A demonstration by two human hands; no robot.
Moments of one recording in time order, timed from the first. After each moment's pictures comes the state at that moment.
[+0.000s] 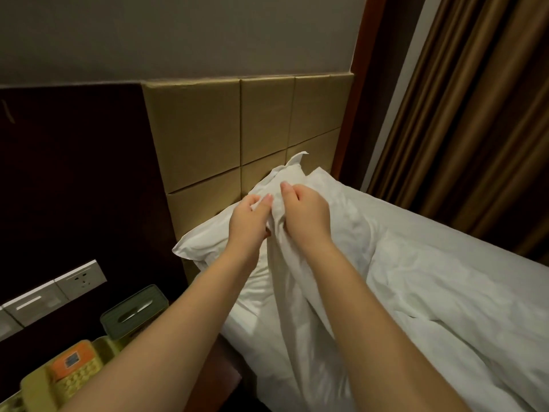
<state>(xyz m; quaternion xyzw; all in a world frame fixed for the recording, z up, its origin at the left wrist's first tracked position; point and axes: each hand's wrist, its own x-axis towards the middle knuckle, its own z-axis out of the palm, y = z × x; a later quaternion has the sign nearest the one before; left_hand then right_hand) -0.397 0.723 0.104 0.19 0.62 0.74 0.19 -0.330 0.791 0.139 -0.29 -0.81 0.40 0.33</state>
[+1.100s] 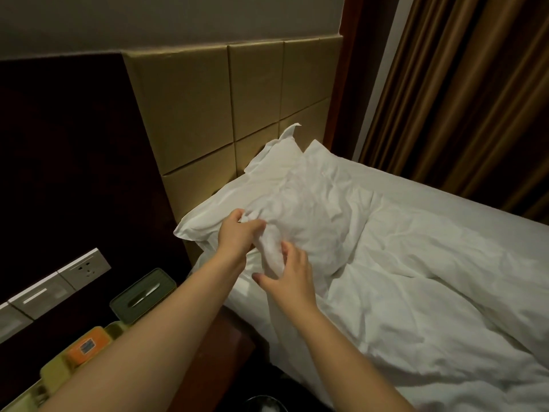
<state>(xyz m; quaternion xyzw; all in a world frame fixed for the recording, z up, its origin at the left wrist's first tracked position) -0.421 0.694 0.039 0.12 0.68 0.67 0.26 -0.310 0.731 -0.014 -0.39 -0.83 0.37 0.17</state>
